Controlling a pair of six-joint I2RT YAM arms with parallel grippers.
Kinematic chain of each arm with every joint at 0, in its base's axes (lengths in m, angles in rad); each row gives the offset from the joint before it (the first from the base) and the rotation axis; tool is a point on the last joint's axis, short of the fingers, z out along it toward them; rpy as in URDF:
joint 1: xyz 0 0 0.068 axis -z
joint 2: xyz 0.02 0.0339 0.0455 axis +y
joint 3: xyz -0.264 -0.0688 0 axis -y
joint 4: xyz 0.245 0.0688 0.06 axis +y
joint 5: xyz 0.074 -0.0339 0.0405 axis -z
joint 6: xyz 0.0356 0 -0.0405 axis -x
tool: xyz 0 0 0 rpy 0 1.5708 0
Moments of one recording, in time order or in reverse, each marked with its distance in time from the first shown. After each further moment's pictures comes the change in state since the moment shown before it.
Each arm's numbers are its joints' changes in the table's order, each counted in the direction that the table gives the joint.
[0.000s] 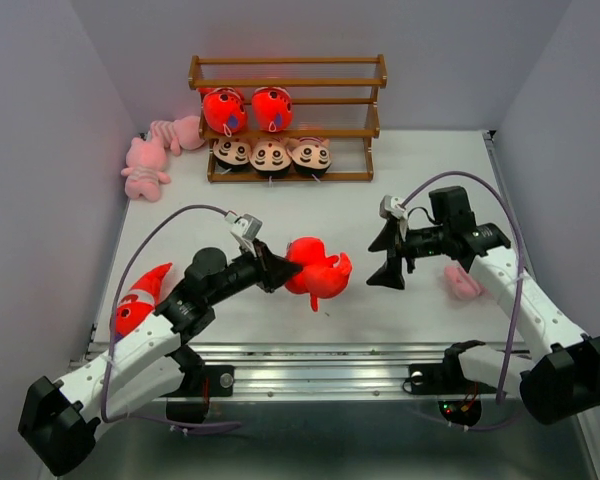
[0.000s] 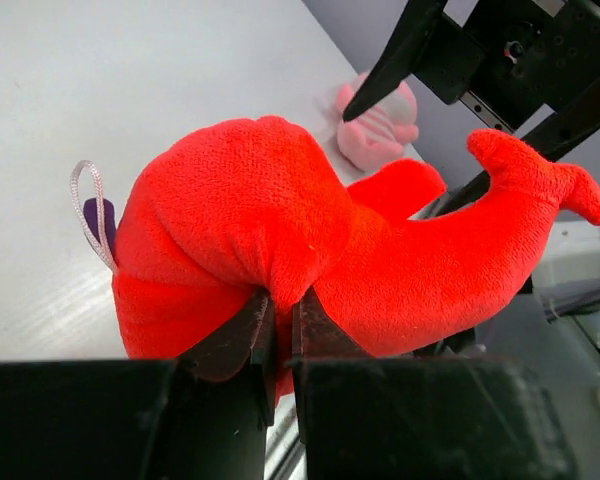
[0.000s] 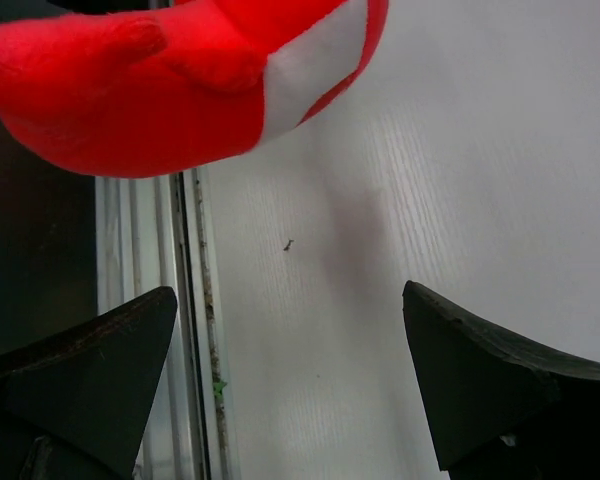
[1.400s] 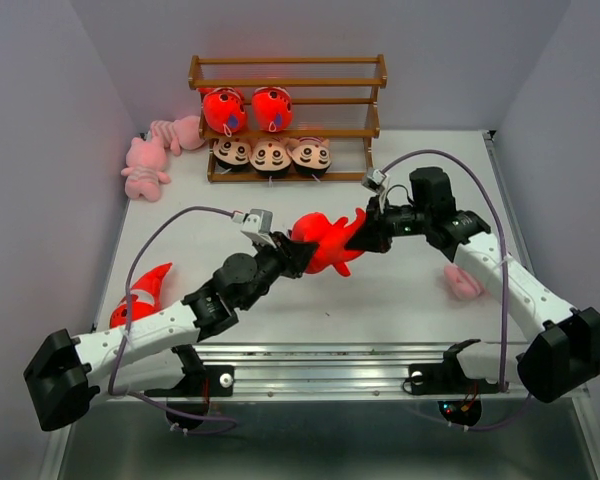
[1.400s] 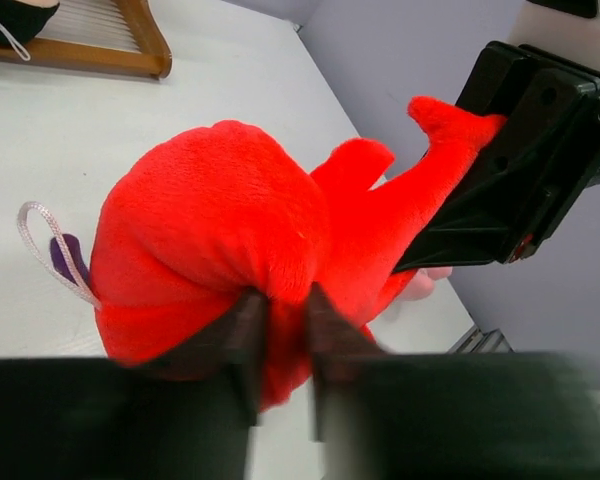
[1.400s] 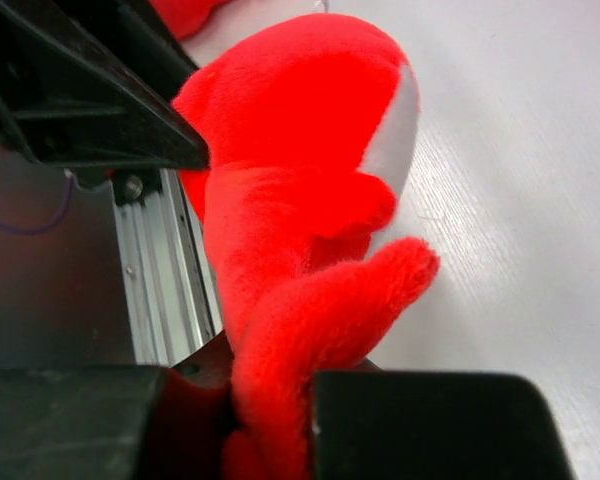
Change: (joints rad) left arm 0.336 0.184 0.087 -0.235 -0.671 0.040; right arm -0.125 0.146 0.134 -0.286 0.108 -0.527
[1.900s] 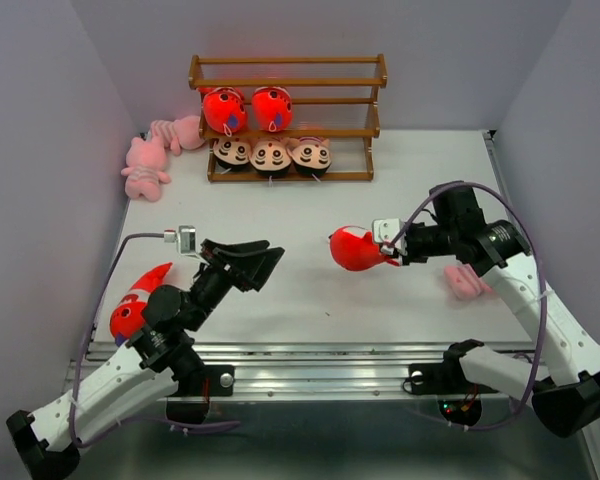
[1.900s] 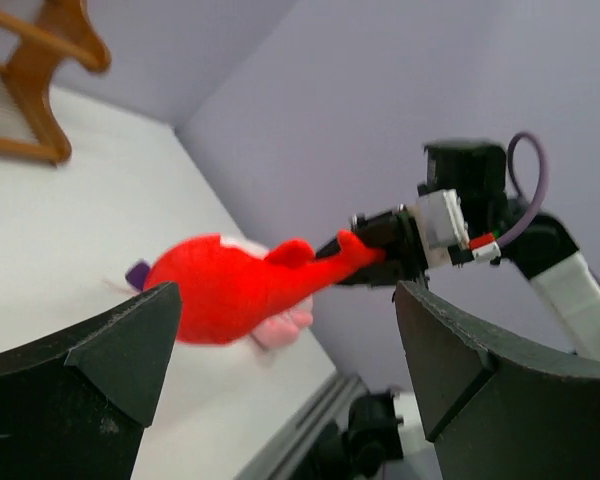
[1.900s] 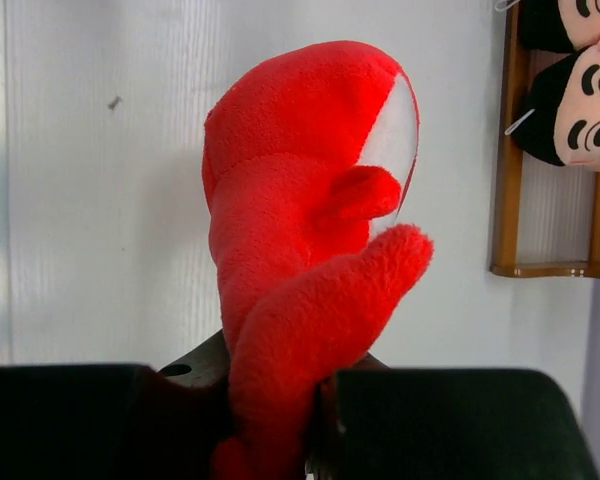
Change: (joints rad) left arm -0.116 -0.558 -0.153 0.090 0.143 0.148; right arm 0.000 -0.195 0.094 0.526 0.280 0.999
